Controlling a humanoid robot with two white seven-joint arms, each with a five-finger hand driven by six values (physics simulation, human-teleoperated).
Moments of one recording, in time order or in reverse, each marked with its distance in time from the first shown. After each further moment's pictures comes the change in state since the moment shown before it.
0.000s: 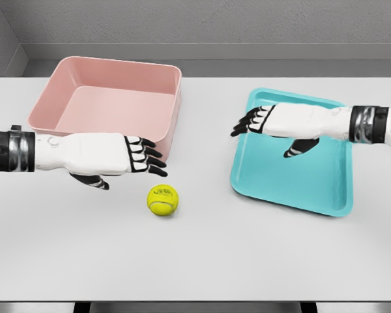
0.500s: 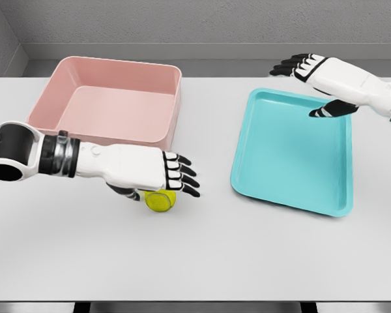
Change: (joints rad) left arm -0.032 -0.123 -0.043 0.000 0.015 0.000 -0.103; right arm 0.018 -0.075 -0.049 0.092 -0.002 -0.002 -0.341
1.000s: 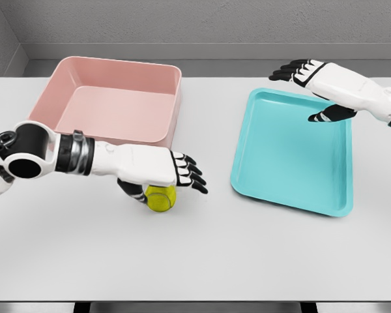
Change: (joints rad) left arm 0.002 -0.066 -0.014 0.029 0.073 0.127 -0.065; right arm 0.018 0.001 0.002 -0.001 0.001 0.000 -0.004
